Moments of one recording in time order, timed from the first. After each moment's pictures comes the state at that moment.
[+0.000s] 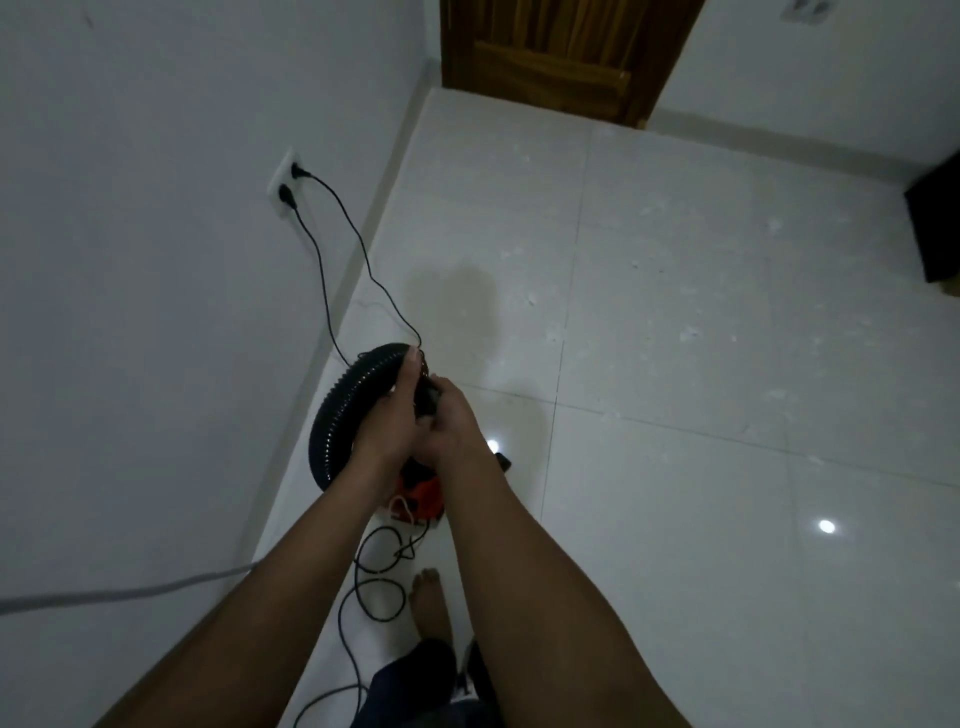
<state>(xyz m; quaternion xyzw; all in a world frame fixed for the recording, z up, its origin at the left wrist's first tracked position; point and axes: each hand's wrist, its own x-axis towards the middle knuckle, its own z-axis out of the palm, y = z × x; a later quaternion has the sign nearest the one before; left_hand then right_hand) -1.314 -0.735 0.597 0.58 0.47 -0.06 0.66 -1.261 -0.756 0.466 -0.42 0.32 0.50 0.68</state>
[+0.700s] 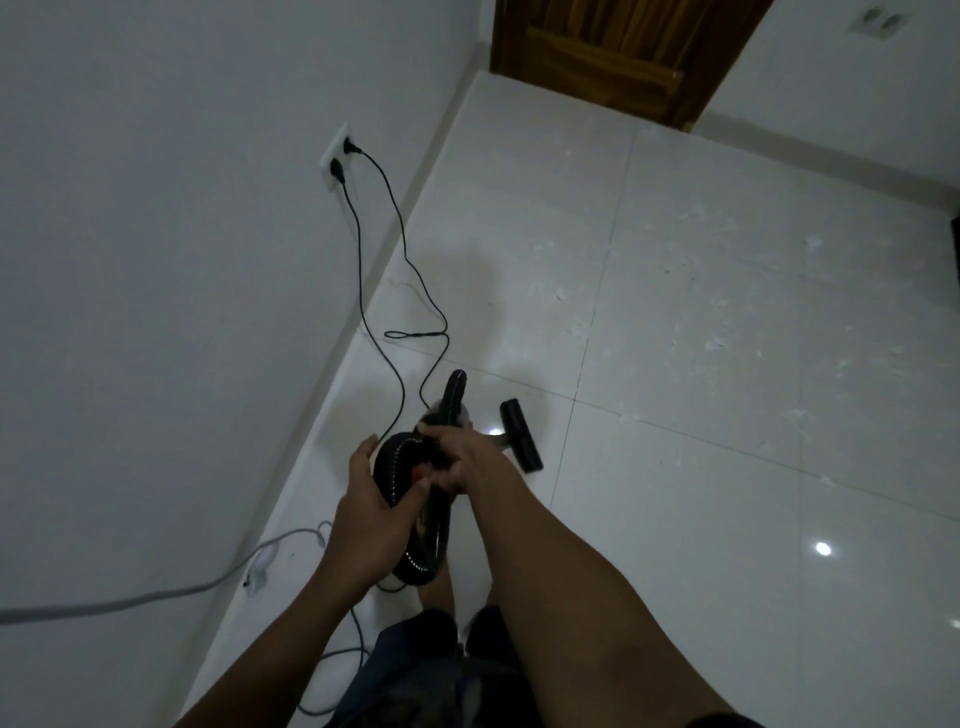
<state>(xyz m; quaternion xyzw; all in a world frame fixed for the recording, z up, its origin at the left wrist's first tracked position) -1.448 -0.710 0.555 0.67 0.46 -0.06 0.58 -1.307 -0.751 0.479 -0.53 0.33 0.58 0.52</state>
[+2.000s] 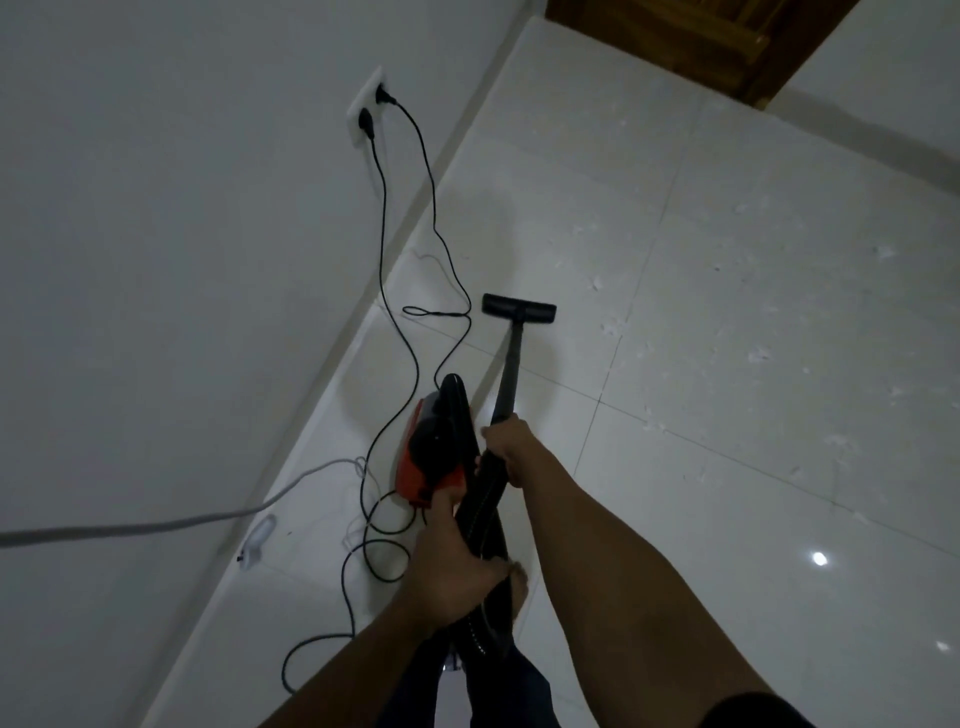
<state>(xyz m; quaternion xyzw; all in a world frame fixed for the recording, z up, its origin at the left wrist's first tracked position) -1.410 -0.728 0.469 0.65 0.40 -0.17 0.62 -1.237 -0.743 0.385 -0.74 0.16 0.52 0.39</state>
